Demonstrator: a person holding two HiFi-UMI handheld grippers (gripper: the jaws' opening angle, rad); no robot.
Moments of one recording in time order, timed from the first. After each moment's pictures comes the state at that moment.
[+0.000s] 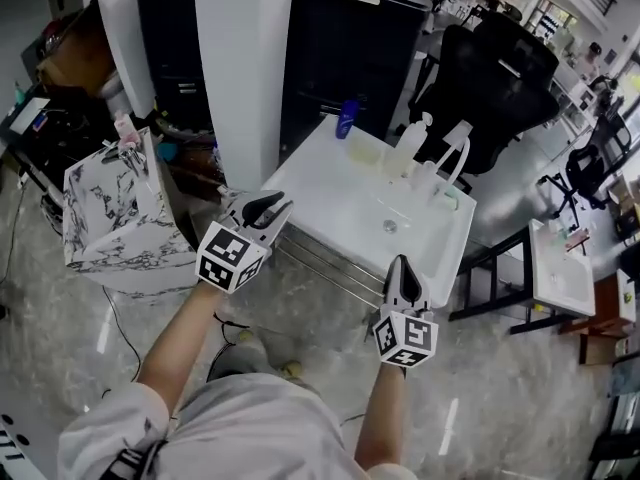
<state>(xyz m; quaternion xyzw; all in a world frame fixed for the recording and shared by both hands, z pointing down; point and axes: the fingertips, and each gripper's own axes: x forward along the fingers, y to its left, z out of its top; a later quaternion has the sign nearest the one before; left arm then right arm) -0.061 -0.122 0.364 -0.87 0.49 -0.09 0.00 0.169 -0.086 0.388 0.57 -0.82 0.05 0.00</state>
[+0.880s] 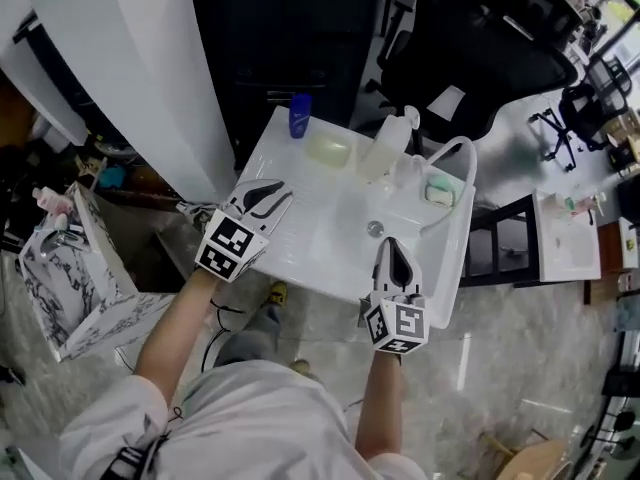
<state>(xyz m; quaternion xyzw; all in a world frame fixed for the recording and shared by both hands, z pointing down) -0.009 -0.407 0.465 -0.91 0.37 -0.18 -0.02 0.180 -0.330 0.458 0.63 -0.77 0.10 0.02</state>
